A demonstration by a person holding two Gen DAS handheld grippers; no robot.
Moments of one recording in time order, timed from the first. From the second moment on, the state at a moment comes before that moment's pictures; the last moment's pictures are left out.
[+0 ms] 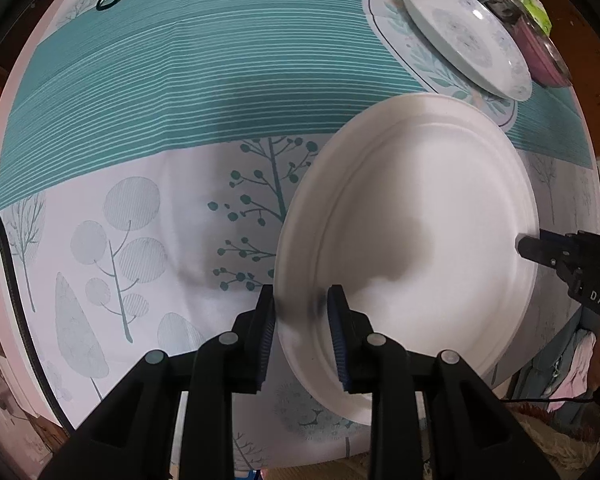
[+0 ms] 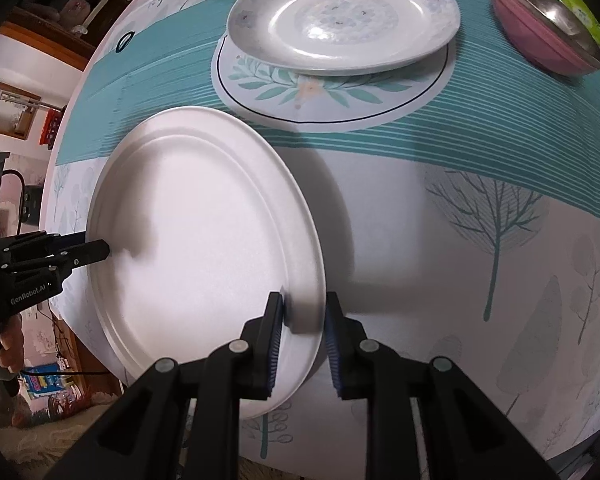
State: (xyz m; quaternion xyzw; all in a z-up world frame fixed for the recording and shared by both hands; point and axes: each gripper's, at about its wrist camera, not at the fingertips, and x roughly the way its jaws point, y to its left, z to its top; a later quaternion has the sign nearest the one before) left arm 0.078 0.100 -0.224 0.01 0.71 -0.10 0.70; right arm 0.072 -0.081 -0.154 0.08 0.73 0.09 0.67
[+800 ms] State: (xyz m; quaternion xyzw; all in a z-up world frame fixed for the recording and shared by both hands) left arm 0.065 0.099 -0.196 0.01 0.68 -0.09 0.73; right arm 0.070 -0.087 -0.131 0.08 0.69 0.09 0.72
